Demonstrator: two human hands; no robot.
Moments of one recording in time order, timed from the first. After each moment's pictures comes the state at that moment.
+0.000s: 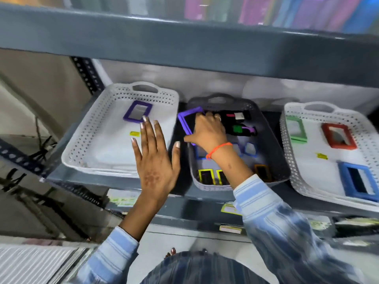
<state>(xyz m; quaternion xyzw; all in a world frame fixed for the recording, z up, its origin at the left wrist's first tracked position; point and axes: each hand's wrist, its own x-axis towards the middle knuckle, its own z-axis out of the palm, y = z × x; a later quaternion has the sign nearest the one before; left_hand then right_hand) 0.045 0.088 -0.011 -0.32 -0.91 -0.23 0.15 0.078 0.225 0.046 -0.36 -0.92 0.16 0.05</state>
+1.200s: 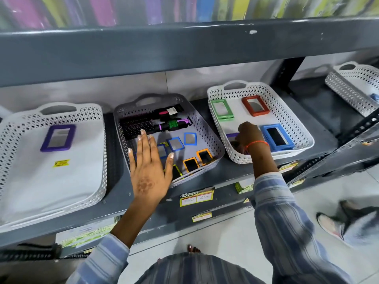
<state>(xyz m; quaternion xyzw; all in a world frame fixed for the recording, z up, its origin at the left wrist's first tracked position) 0.112 0.156 -0.033 -0.51 -0.83 -0.21 0.06 0.301 0.343 0.016 -0.66 -0.73 0.18 0.04</state>
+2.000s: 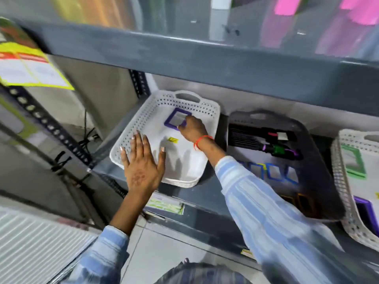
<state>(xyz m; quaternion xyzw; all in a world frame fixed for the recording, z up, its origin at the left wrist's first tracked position) -0.045 0.012 -0.027 -0.19 -0.96 -0.17 0.10 -0.059 0.182 0.019 -0.26 -0.91 0.33 0.03</state>
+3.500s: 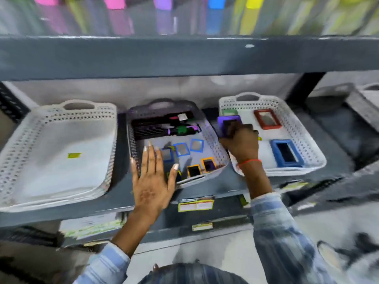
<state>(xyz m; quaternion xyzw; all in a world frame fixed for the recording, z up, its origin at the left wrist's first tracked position) 0.130 0.143 -0.040 -0.48 -0.86 -0.14 0.09 0.274 0.320 0.028 -0.57 -0.79 0.13 0.17</state>
